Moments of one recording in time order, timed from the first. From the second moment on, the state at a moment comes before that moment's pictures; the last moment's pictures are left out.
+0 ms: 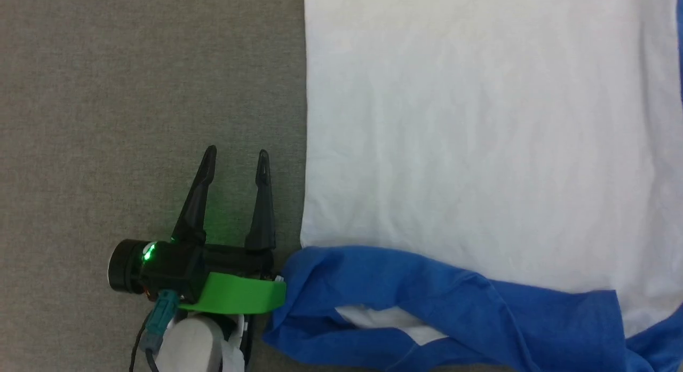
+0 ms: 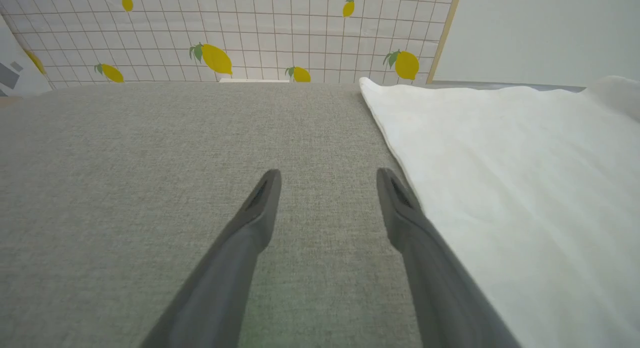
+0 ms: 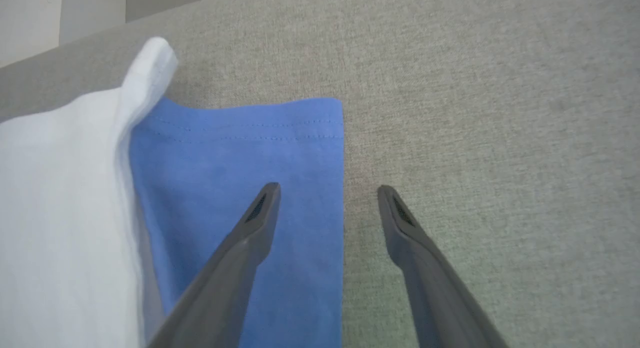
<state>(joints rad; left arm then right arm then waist) -0.12 0.11 -0.25 -0.19 -0.16 0.10 -0.26 -0.80 -0.38 -0.36 0.29 0.35 0.13 0.94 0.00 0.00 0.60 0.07</state>
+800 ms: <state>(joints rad) -0.14 0.10 -0.24 -0.13 -0.16 0.09 -0.26 -0.81 -0.39 -0.41 0.30 0.26 0.13 0.85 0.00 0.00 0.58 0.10</state>
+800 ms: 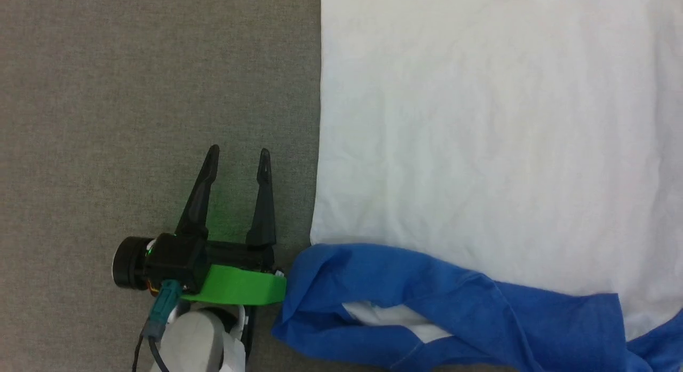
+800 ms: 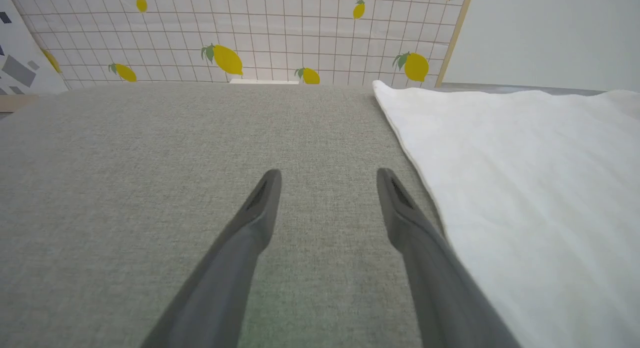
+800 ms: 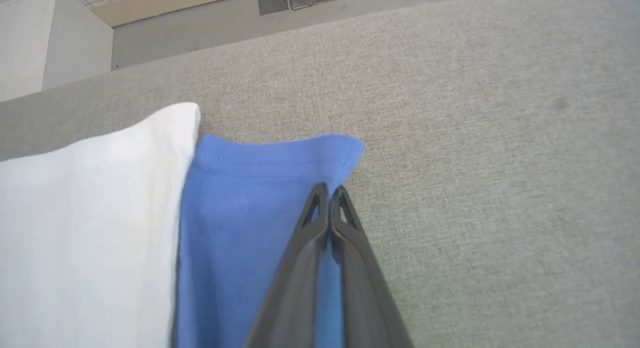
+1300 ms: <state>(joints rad) 0.02 0.10 -0.18 -0.11 -0.20 0.09 -0.26 -0.68 -0.39 -0.43 0.28 0.29 0.13 0.77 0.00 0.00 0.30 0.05</state>
